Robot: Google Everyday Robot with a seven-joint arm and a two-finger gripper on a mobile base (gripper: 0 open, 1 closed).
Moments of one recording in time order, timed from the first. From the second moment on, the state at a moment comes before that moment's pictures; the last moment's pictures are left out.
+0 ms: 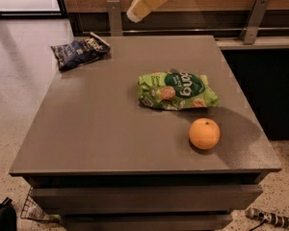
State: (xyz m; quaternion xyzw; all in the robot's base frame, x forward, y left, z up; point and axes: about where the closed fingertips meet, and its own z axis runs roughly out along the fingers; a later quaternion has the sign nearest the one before) arm 0.639 -0.027 1.091 -0.51 0.70 0.02 0.50
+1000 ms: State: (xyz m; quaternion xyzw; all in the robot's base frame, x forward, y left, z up) arm 0.749 0.083 0.975 -0.56 0.72 0.05 0.41
